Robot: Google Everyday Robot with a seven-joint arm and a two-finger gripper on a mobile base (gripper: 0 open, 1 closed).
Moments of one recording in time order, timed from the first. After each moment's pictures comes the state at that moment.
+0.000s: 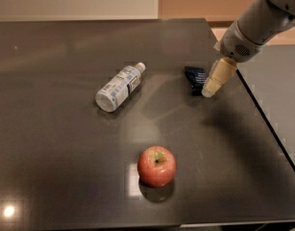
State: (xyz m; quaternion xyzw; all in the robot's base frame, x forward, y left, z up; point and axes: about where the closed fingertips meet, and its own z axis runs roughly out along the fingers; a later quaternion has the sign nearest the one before) arm 0.609 -0.183 0.890 -0.57 0.79 0.05 0.23
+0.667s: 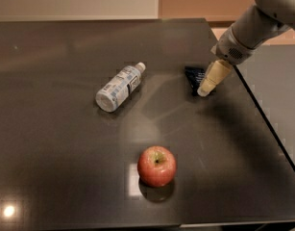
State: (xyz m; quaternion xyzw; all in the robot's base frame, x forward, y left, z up) arm 0.636 -0.183 0.865 -0.55 0.80 0.07 0.23
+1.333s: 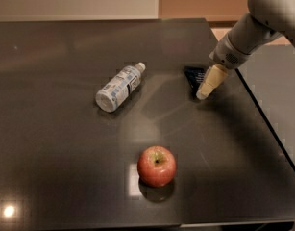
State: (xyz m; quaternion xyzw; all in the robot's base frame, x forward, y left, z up) arm 0.648 -0.188 0.839 -0.55 0.80 0.07 0.22
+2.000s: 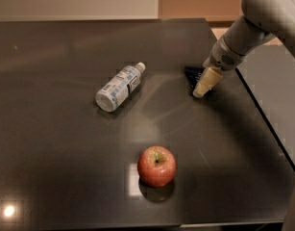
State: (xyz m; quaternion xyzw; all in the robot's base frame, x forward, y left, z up) arm 0.651 -0.182 0.828 -0.55 0.81 0.08 0.20
